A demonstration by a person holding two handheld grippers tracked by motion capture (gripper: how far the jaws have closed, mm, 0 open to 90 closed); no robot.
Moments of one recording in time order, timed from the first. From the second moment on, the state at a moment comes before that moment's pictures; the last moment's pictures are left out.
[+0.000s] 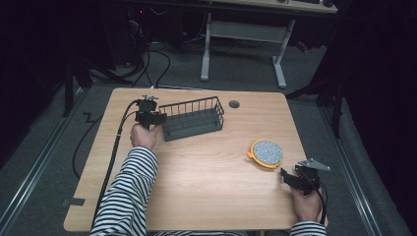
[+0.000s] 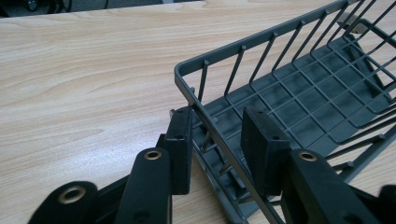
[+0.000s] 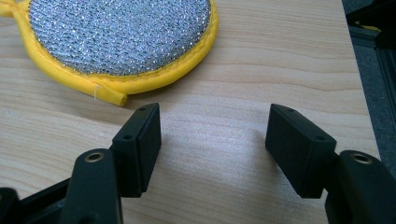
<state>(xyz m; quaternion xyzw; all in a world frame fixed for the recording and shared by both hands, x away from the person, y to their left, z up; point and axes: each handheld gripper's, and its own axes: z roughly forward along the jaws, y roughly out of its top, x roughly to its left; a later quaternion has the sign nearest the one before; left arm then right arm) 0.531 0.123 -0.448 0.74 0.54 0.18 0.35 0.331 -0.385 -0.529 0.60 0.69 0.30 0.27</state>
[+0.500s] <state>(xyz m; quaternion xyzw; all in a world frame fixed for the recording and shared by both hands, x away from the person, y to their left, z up) 0.523 0.121 -0.447 0.75 0.53 0.17 0.36 0.331 -0.385 -0.529 0.60 0.69 0.30 0.26</state>
